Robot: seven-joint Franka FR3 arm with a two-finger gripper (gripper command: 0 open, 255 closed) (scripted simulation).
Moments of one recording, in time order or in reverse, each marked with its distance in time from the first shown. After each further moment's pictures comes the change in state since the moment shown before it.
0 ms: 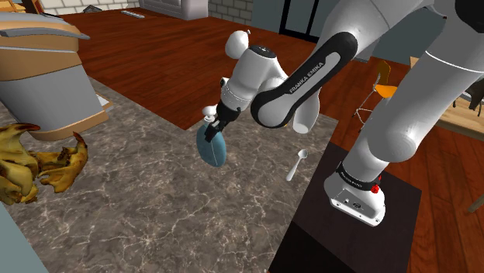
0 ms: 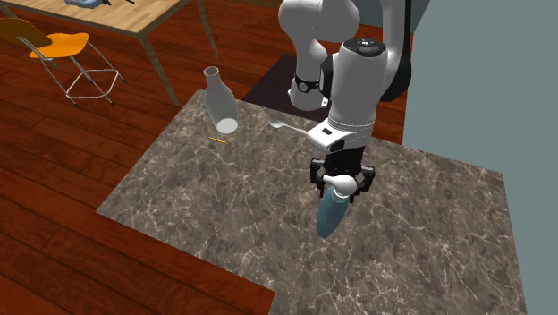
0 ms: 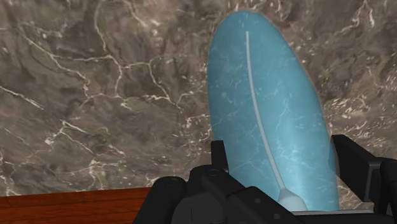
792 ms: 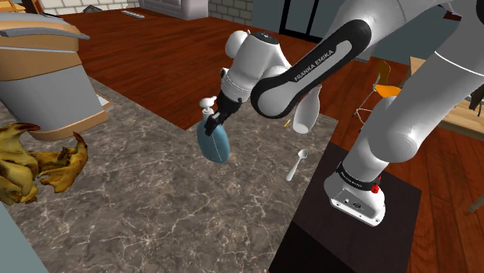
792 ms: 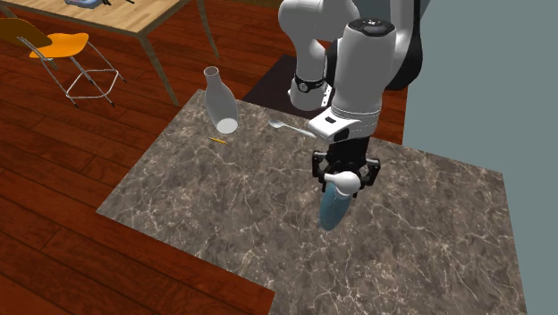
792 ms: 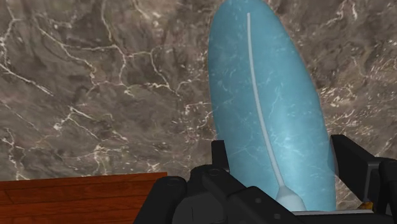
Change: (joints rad) arm 0.024 -0.081 -0.018 0.018 0.062 -0.098 -0.045
